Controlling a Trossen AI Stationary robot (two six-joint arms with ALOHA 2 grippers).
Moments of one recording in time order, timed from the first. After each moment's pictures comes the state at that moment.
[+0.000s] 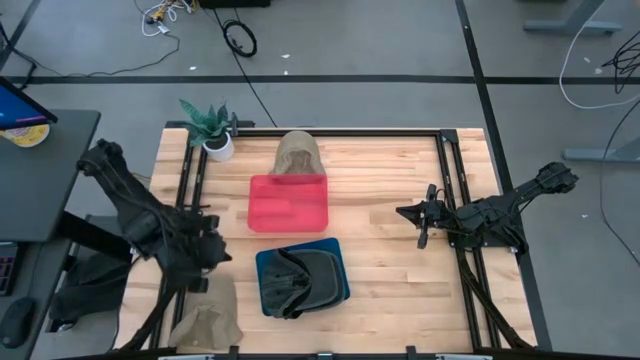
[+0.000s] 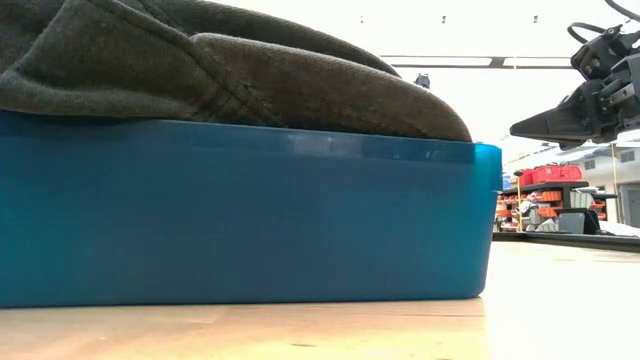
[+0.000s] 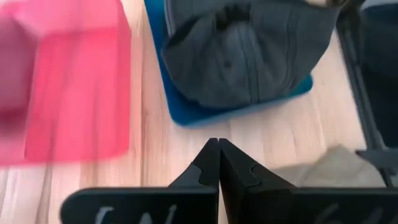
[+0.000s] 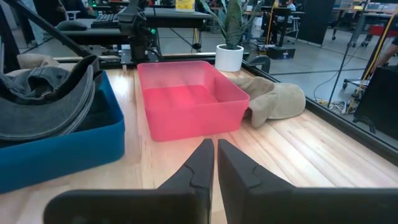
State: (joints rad) left arm -0.83 1.05 1.04 -1.05 -0.45 -0.66; right arm 0.43 0.28 0.02 0.07 0.69 0.09
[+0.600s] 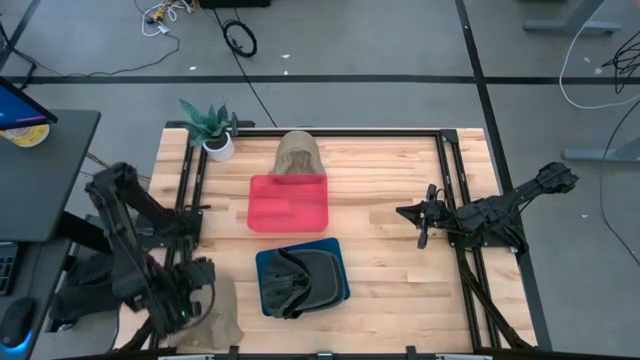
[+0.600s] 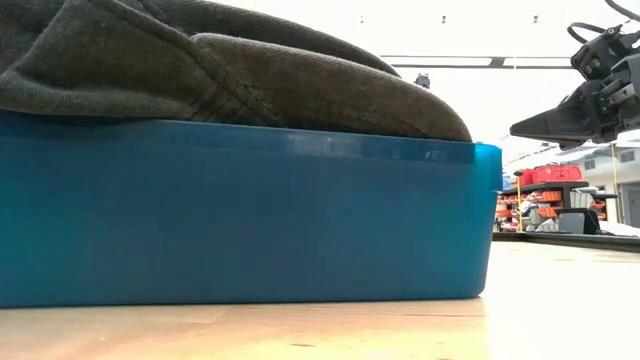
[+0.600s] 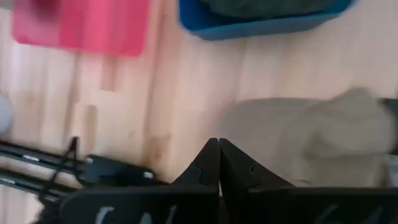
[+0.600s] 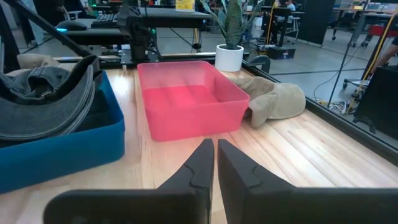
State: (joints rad) left arm -1.07 1.44 1.40 -1.56 -0.37 -1.19; right arm 0.43 0.28 0.02 0.07 0.69 0.09
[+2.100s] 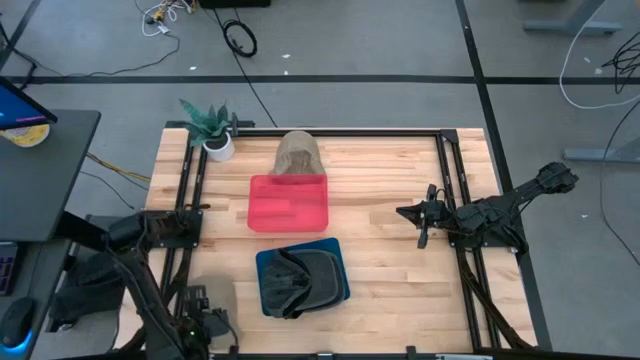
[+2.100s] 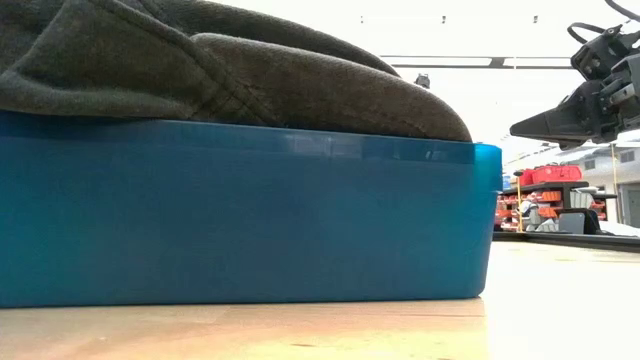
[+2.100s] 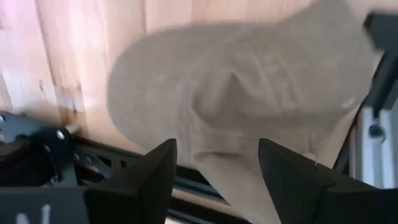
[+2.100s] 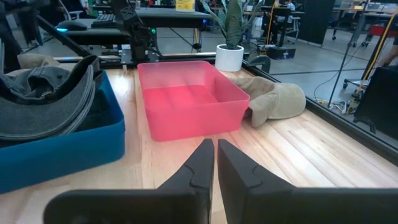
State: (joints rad) left arm -1.13 1.91 1.56 -1.44 -0.09 -1.22; right arm 0.43 0.28 0.02 0.07 0.69 0.09
